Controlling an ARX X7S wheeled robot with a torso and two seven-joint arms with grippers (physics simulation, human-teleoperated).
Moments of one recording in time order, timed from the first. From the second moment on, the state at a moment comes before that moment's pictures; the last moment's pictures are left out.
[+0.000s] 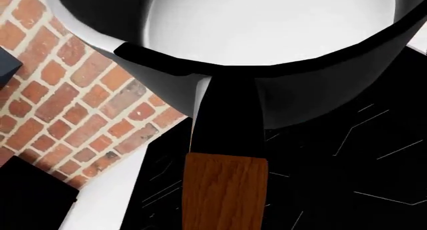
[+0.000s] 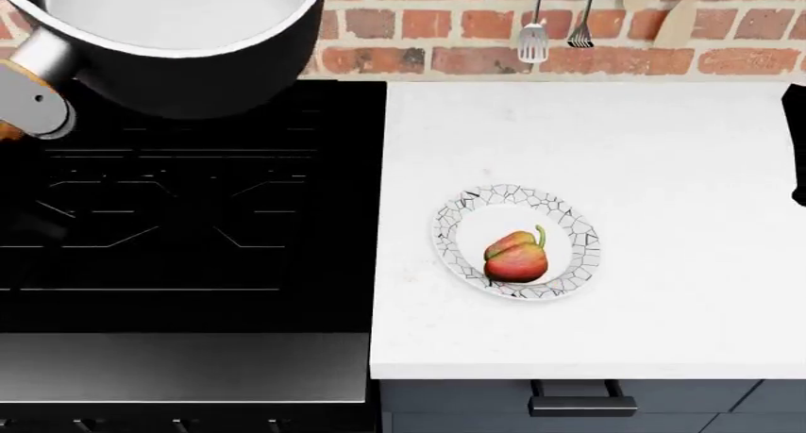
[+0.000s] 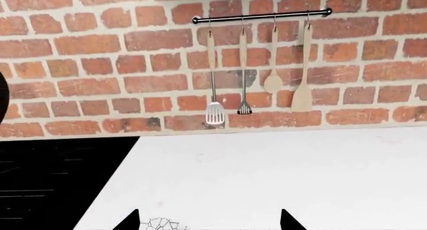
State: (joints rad) left arm -1.82 -1.25 1.06 0.47 -1.55 -1.28 -0.62; right arm 0.58 1.35 0.33 -0.49 2.00 0.86 0.71
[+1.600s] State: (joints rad) left arm -1.67 -1.13 1.15 0.20 -1.65 -1.26 -0.70; right arm 0.51 1.27 0.43 -0.48 1.96 0.94 0.71
